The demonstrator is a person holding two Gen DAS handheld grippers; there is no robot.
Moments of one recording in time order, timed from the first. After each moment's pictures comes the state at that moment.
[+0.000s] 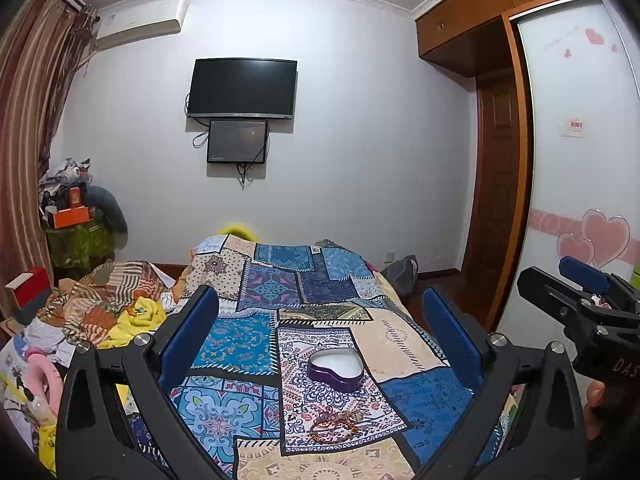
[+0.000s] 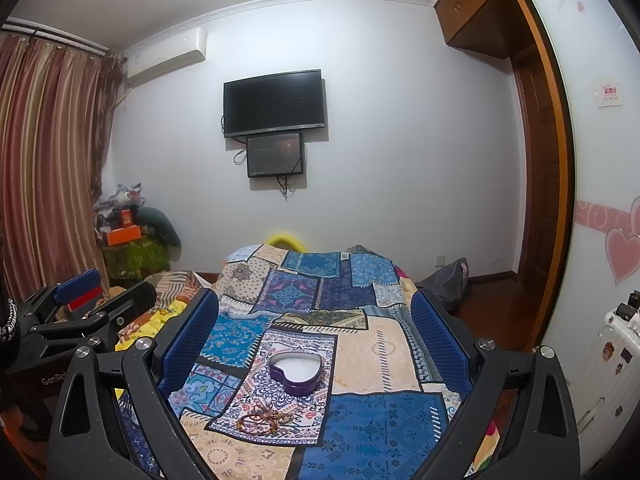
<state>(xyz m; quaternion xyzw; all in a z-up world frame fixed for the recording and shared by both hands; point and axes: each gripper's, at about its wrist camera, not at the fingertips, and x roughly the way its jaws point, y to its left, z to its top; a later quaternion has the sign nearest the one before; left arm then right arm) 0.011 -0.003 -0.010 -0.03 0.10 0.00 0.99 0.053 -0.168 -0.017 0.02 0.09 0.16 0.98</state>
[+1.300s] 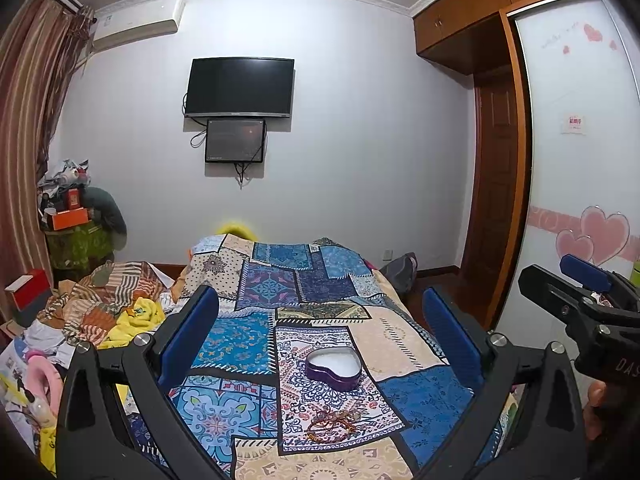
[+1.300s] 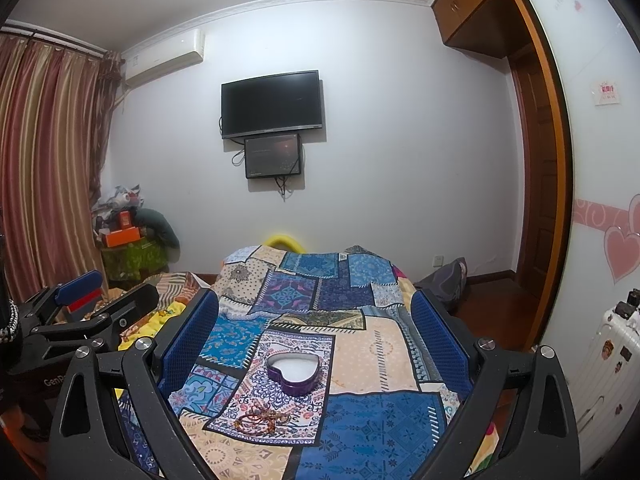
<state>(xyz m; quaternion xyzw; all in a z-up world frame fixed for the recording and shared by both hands) 0.013 -0.007 -0.009 -0.03 0.10 0.00 0.99 0.053 -0.168 -0.015 0.02 0.09 0.15 0.98</state>
